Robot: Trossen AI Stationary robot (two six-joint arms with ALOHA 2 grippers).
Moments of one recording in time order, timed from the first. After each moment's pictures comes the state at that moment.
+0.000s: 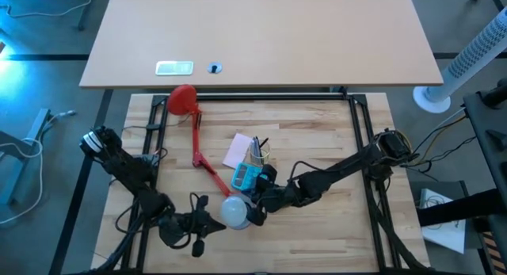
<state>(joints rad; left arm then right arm) -0.86 1.54 0.62 0.43 -0.73 -0.61 0.40 1.82 1.38 -0.18 0.50 0.45</state>
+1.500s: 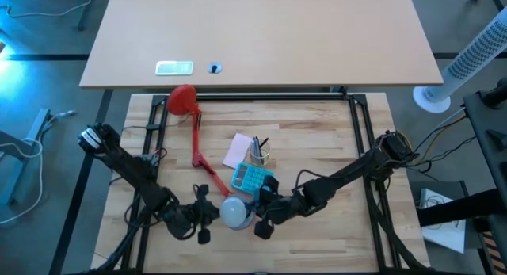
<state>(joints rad) -0.77 1.48 0.62 0.26 -0.75 -0.56 0.48 1.82 1.39 -0.18 0.43 0.48</state>
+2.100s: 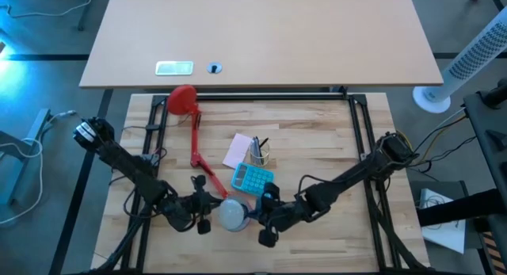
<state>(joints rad) -0.73 1.37 0.62 0.08 -0.77 -0.53 0.52 1.82 1.39 -0.18 0.41 0.47</state>
